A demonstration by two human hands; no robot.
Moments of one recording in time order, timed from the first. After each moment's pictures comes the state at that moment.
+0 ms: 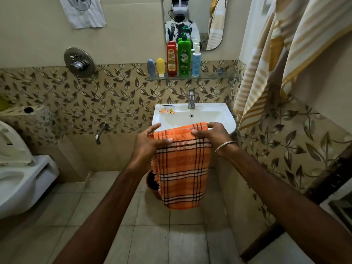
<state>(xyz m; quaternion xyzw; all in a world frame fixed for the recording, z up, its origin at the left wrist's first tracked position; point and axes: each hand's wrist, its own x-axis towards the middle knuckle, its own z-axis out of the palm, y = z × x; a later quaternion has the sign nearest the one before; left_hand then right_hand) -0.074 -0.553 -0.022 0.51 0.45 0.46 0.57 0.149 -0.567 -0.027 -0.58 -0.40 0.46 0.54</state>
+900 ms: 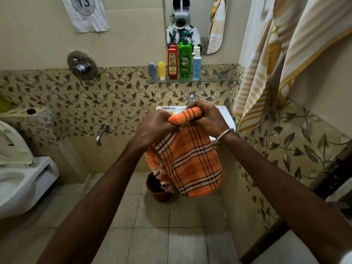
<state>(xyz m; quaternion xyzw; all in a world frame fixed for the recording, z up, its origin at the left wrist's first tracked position) -0.057 -0.537 0.038 0.82 0.48 0.24 0.20 0.145 -0.552 0.017 -0.54 -0.68 0.18 0.46</state>
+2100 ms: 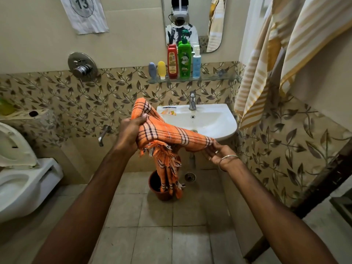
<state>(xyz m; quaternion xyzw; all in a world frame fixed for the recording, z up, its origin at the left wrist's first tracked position) -0.101 -0.523 0.015 0.41 0.47 0.52 0.58 0.167 -0.561 -0.107 -0.44 -0.03 0.60 0.67</state>
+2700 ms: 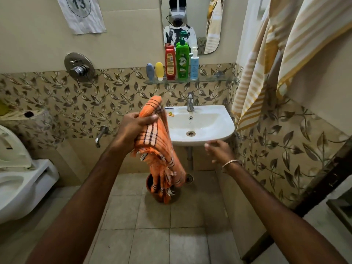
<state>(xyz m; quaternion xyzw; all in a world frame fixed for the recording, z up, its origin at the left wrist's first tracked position) -0.100 -0.522 0.030 0.55 0.46 0.44 0.54 0.173 -0.570 -0.101 -0.68 -0.37 0.37 0.52</state>
